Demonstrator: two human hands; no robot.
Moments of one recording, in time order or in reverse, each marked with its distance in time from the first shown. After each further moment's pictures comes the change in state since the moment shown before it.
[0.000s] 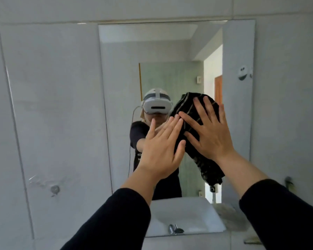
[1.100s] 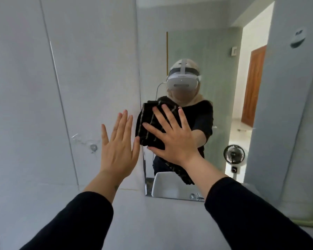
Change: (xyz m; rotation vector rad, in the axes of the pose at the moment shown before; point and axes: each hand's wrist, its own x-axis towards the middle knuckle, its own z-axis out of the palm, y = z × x) left_hand -0.145 -0.098 -0.036 0.321 -0.049 -0.454; right_hand -0.021 -0.178 0.029 0.141 -0.050 -0.272
